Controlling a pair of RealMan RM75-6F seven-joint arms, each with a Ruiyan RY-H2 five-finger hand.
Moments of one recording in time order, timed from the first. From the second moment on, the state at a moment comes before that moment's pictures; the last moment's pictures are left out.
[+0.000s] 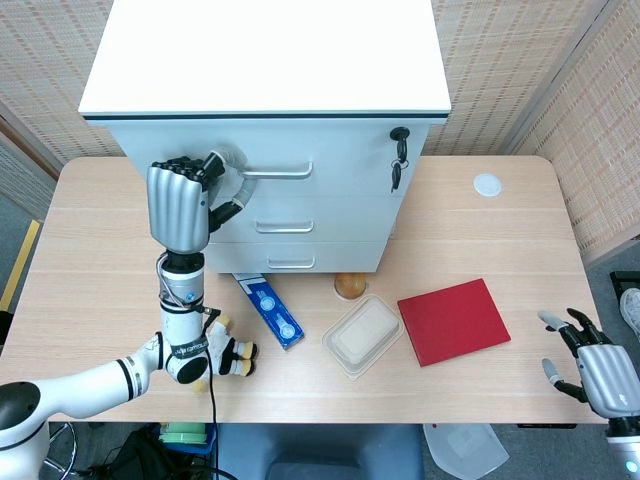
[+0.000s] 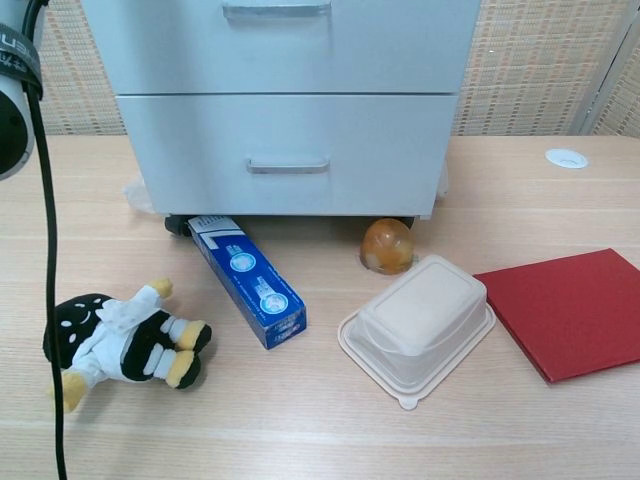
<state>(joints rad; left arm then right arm) -0.98 -1.67 -0.57 -1.30 1.44 1.63 0.29 0.03 -1.15 -0.02 -1.44 -1.60 1.51 0.19</state>
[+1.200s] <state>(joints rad) -0.97 -1.64 -0.54 -1.35 1.44 1.64 0.30 0.03 -1.15 -0.02 -1.44 -1.59 1.51 0.19</state>
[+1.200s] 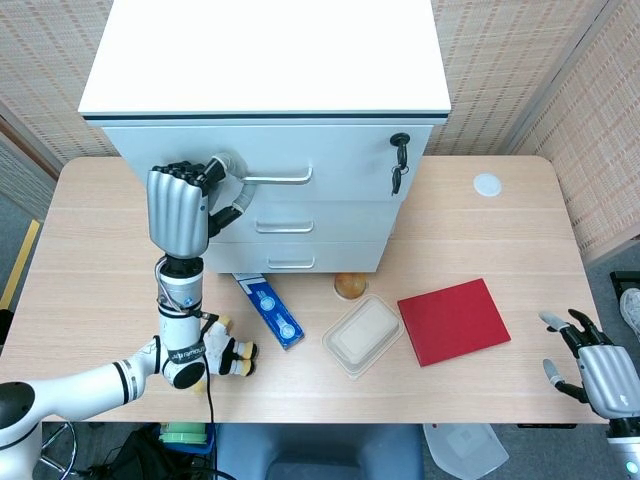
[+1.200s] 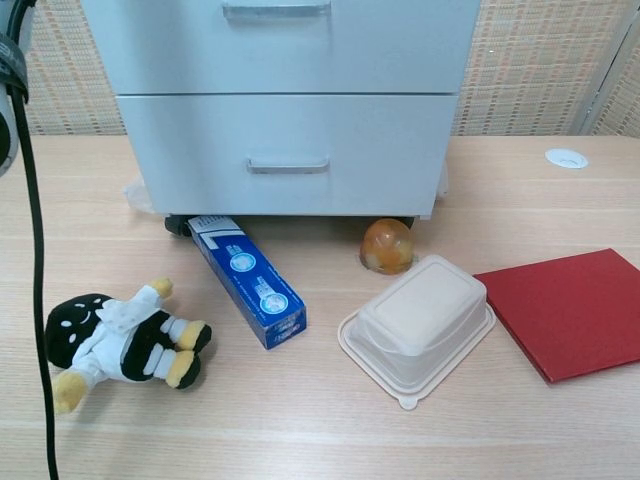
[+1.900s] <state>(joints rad) -0.95 -1.63 -0.52 -1.39 1.46 1.67 0.29 0.03 -1.15 -0.01 -1.45 -1.59 1.50 0.18</state>
